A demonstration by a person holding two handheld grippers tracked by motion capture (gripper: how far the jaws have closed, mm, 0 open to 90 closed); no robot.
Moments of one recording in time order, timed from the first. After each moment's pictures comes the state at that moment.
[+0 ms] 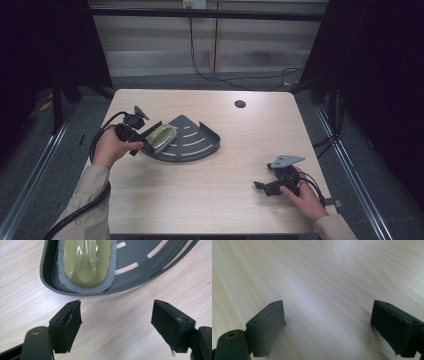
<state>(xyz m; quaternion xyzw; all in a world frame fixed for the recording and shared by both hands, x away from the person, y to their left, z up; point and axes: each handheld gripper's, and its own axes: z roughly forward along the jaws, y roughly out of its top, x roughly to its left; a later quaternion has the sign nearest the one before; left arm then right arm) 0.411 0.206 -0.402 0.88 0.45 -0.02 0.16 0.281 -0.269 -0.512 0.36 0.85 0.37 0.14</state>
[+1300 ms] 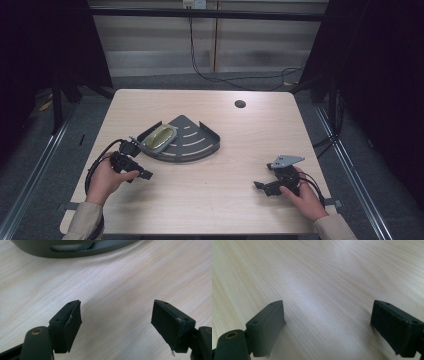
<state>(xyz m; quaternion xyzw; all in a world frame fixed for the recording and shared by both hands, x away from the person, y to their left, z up) 0.353 0.224 -0.455 0.89 0.42 0.00 0.19 0.281 -0.269 -0.512 0.36 0.85 0.37 0.14</state>
